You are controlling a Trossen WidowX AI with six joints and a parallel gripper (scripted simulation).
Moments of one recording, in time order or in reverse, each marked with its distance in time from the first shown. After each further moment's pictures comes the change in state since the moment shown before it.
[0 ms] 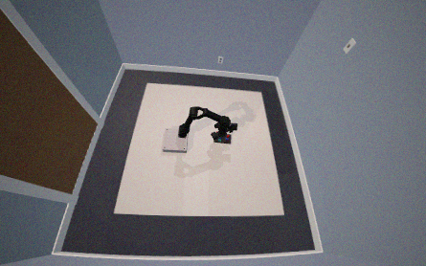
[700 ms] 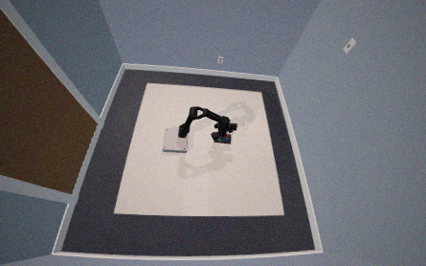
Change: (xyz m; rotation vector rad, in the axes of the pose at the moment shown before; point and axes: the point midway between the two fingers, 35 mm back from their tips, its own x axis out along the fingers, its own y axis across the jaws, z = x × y) arm 0.004 0.000 0.000 0.000 0.005 -0.009
